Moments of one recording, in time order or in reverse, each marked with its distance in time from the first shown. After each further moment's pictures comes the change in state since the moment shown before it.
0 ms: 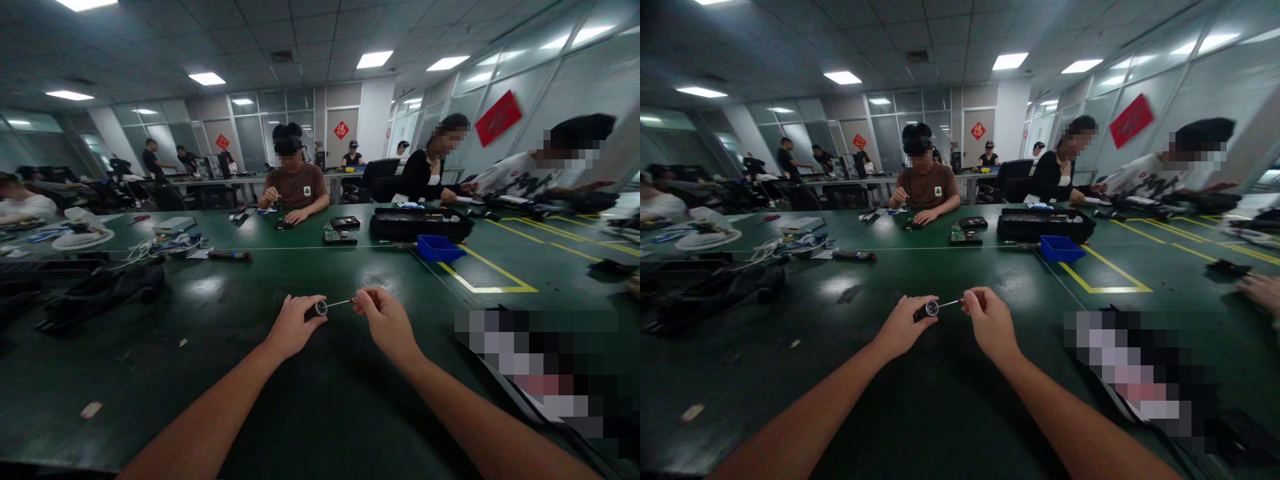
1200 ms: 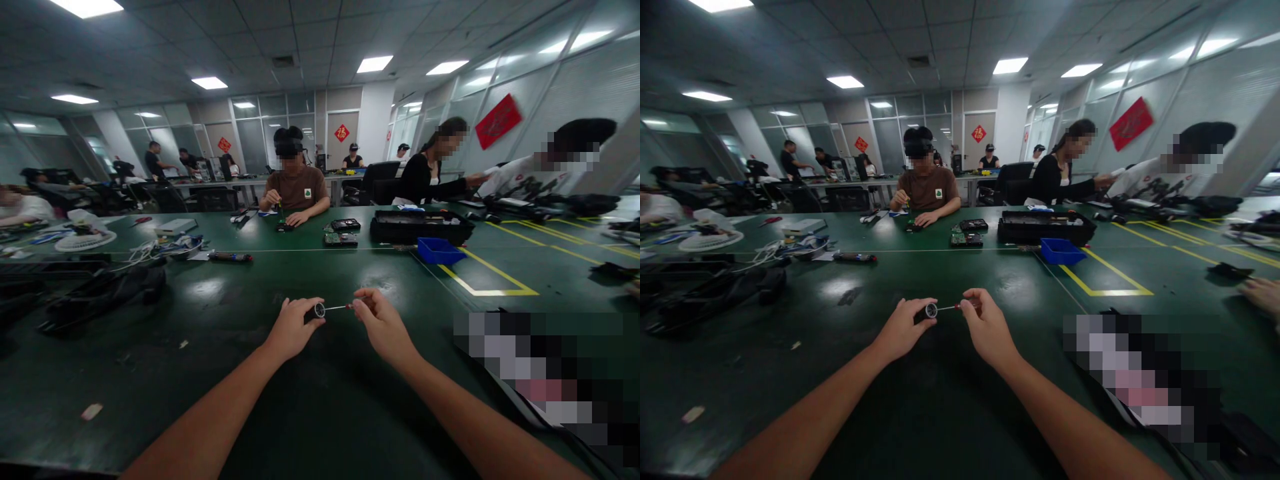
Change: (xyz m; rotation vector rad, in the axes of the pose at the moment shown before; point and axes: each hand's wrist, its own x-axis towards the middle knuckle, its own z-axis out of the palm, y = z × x) left_hand 0.000 0.000 0.000 0.042 -0.002 -0.044; right_hand 0.000 0.009 0.003 0.087 -0.092 0.022
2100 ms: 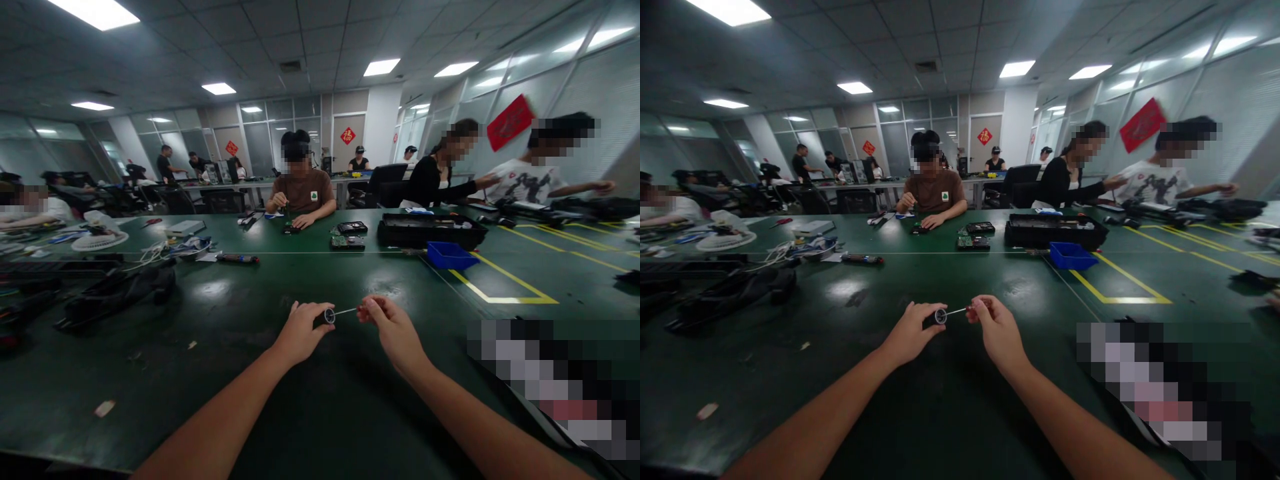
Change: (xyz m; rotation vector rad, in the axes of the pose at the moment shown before) left_hand -0.001 -0.001 0.001 -0.015 -0.042 0.014; right_hand 0.002 0.004 0.003 0.162 0.039 0.020
